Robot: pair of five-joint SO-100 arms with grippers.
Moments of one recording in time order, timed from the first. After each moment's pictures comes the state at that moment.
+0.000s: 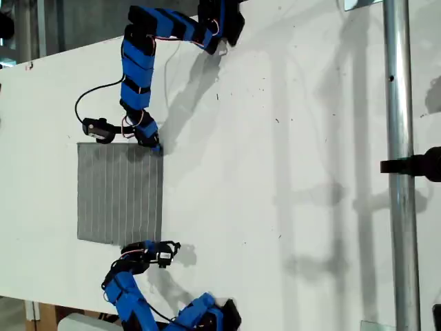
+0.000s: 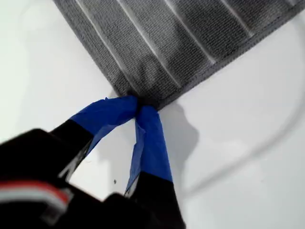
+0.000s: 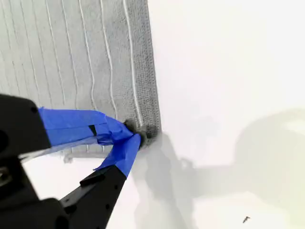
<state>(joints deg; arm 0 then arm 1) -57.9 88.8 108.0 58.0 -52.8 36.9 73.0 100.8 29.4 37.5</state>
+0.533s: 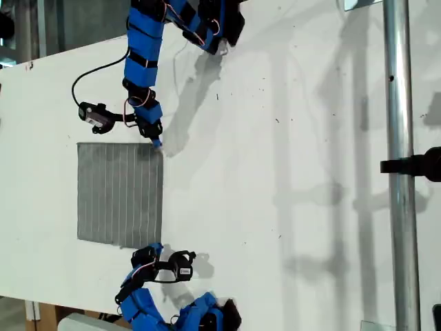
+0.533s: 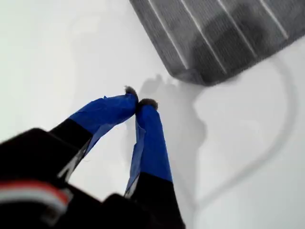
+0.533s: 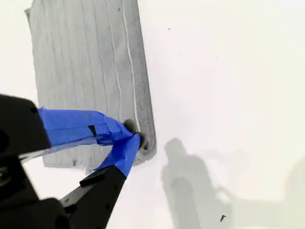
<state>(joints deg) -51.7 111.9 126.5 49.3 -53.3 32.4 97.1 115.8 27.7 36.7</state>
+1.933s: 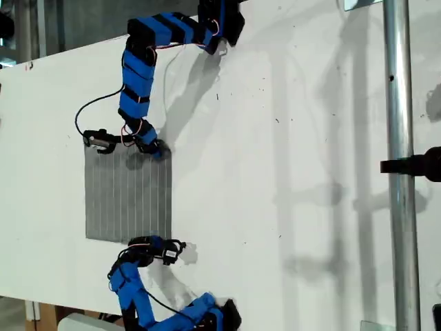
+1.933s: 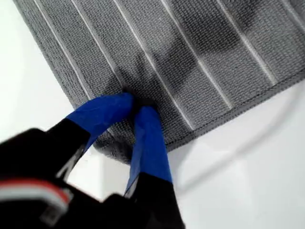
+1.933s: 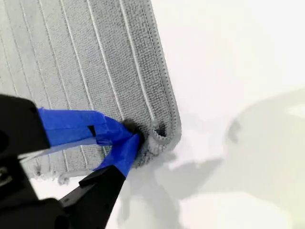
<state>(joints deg) -55.8 78.1 105.6 54.7 -47.6 35.7 63.0 87.0 40.6 33.3</state>
